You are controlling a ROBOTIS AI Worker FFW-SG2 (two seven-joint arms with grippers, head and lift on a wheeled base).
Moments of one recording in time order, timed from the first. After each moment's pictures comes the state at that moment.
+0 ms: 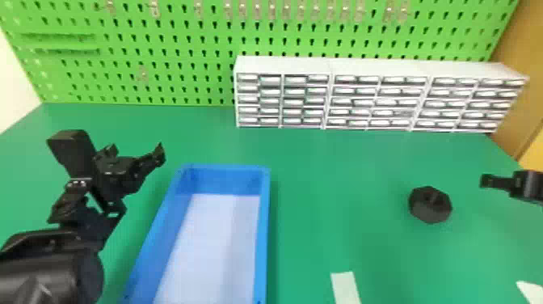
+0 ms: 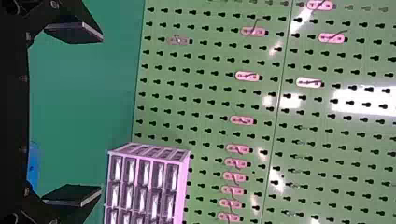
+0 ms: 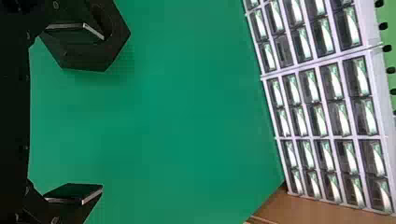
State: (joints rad) left arm -0.08 0.10 0.15 -1.67 0.20 0.22 -0.19; right arm -0.52 -0.30 -0.41 -1.41 0.17 1.23 0.41
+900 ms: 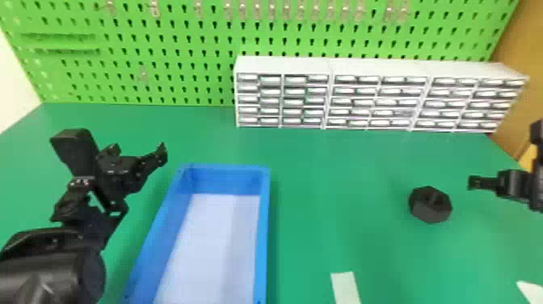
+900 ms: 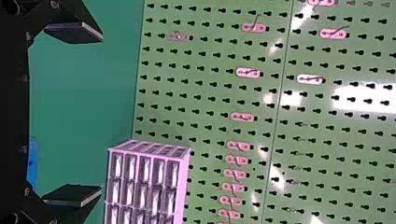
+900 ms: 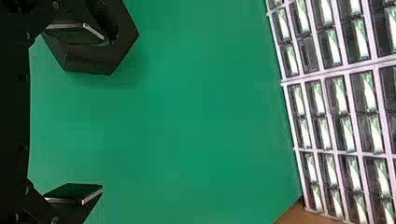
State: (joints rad) left arm -0.09 0.10 0.14 -1.67 0.20 0.23 -0.19; right arm -0.59 -0.31 -0.34 -1.27 0.20 1.21 0.41
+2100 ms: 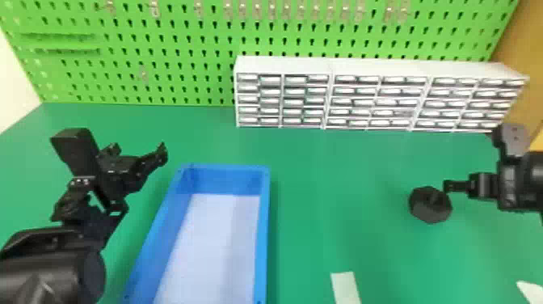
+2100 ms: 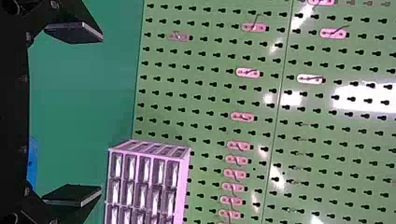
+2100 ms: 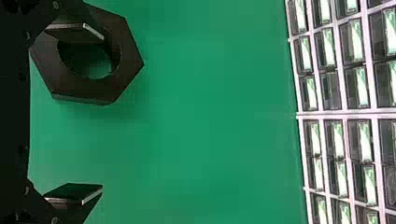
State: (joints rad) left arm -0.09 0.10 0.14 -1.67 0.20 0.23 -0.19; right arm -0.63 -0.28 -0.26 -1.13 0.21 1.10 0.41
